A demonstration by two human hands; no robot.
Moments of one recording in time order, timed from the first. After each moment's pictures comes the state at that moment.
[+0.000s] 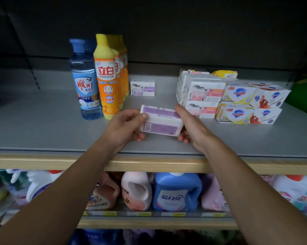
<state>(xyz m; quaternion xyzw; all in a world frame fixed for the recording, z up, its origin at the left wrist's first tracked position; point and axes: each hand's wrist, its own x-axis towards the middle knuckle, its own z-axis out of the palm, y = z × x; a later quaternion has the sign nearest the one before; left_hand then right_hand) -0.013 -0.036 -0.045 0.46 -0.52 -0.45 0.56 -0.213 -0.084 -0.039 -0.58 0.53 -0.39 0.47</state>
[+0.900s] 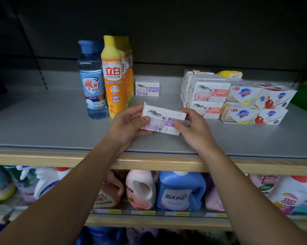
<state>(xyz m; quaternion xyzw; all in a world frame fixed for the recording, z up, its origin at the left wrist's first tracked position) -0.012 -0.026 -0.041 0.41 -0.50 -0.48 0.59 -0.210 -0.076 -0.062 -0.66 0.45 -0.50 0.33</state>
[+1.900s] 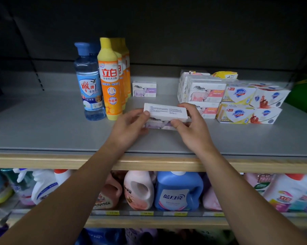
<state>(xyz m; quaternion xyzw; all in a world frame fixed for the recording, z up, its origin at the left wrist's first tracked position) -0.016 -0.032 -0.048 0.48 -0.56 -0.36 0.57 -0.212 -0.065 -0.055 -0.68 0.44 -0.52 0.27</state>
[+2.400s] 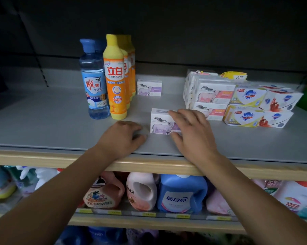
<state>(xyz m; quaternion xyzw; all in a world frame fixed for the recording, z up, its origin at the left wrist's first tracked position) 0.023 -0.026 -0.057 0.62 -0.75 0.00 0.22 -0.205 -0.055 -0.058 -0.82 0.46 -0.32 -0.14</state>
